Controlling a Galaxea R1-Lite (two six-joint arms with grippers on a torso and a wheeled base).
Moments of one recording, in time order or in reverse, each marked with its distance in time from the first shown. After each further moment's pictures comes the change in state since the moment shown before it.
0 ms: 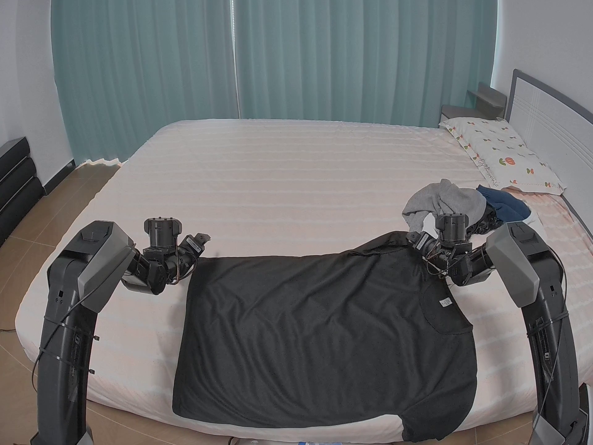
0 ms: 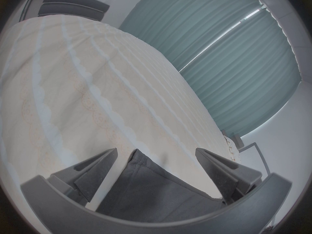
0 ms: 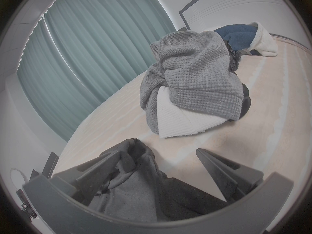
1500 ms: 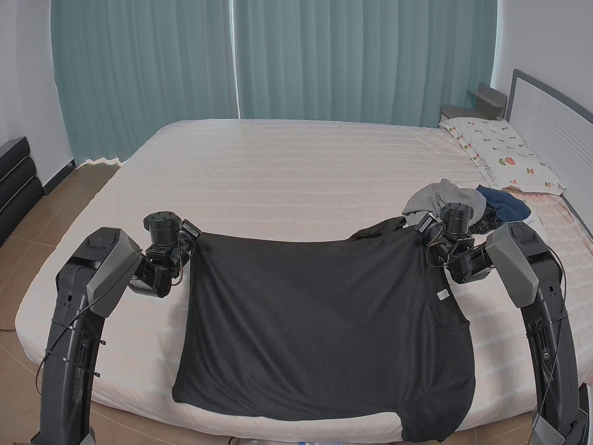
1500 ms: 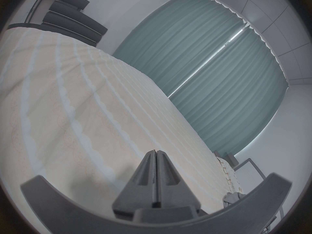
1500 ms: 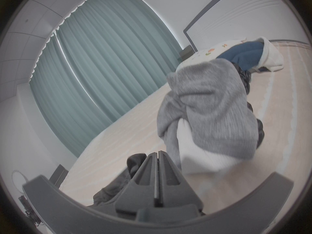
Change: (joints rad) left arm -0.001 0.062 -0.072 -0.246 0.156 0.002; right arm -0.010 0.009 -0.036 -0.193 -0.027 0.009
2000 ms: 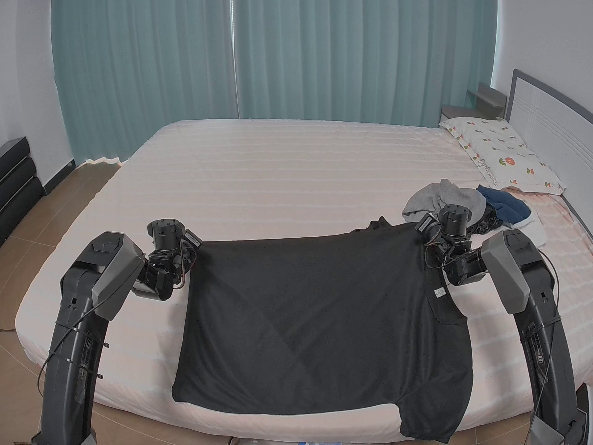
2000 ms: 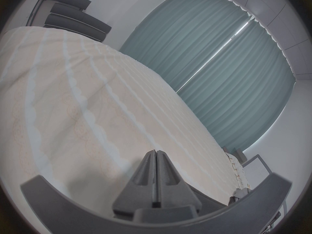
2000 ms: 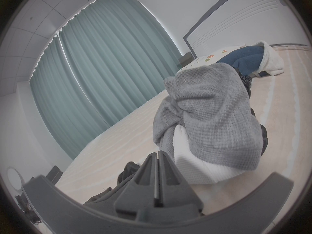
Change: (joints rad) left arm 0.002 0.040 -0.032 0.082 0.015 0.012; right arm -0.006 0.078 -0.121 -0.011 -0.047 -0.030
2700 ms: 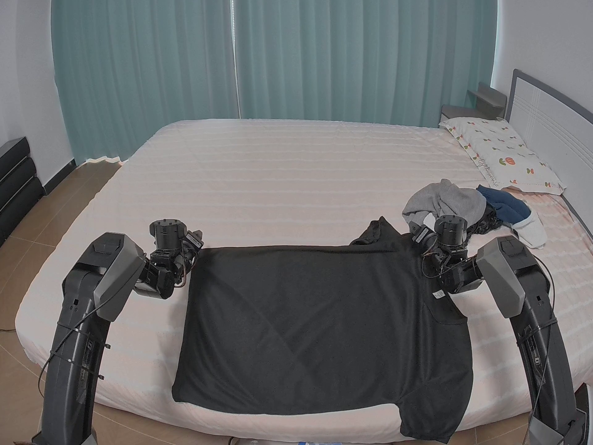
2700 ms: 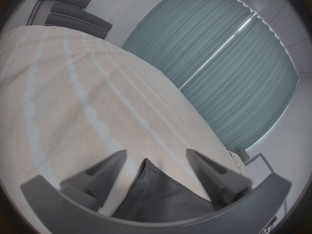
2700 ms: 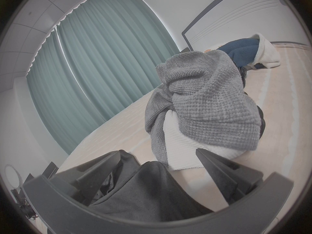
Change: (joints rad) left arm -0.004 0.015 -0.042 0.065 -0.001 0.000; right arm 0.010 0.041 0.016 -0.002 -0.008 -0.011
